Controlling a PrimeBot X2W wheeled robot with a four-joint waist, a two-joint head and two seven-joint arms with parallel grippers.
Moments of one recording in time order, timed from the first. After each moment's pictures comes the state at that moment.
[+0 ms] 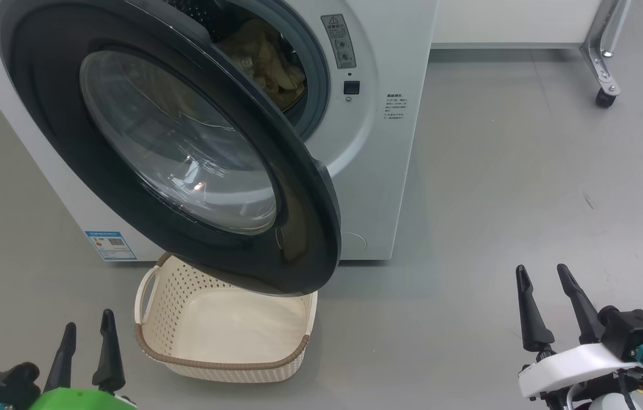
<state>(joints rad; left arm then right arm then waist) -0.05 0.19 -0.23 0.27 -0.65 -0.06 -0.26 0.06 -0.11 0.12 0.13 0.33 0.12 -0.26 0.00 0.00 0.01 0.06</state>
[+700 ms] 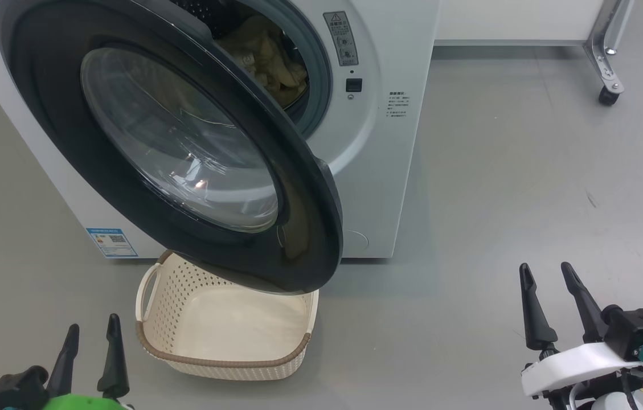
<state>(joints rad) -0.03 0.17 -0.20 0.26 -0.52 -0.08 -0.26 0.06 -0.11 0.11 0.13 0.31 0.12 -0.26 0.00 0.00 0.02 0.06</state>
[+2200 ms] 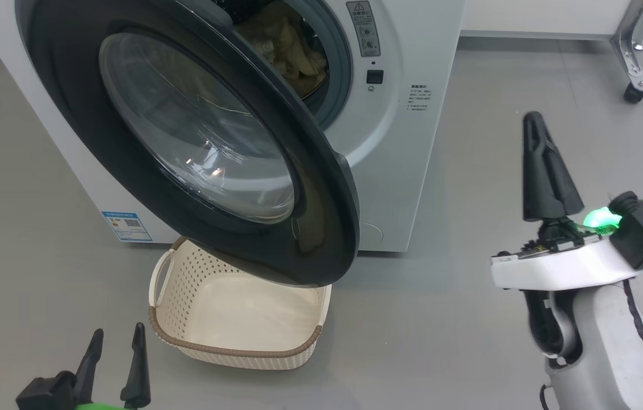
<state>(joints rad) -0.02 0.12 -0.18 0.27 -0.39 -0.11 -0.26 -0.21 -0.08 0.18 -0.09 0.33 0.12 -0.26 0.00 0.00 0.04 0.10</state>
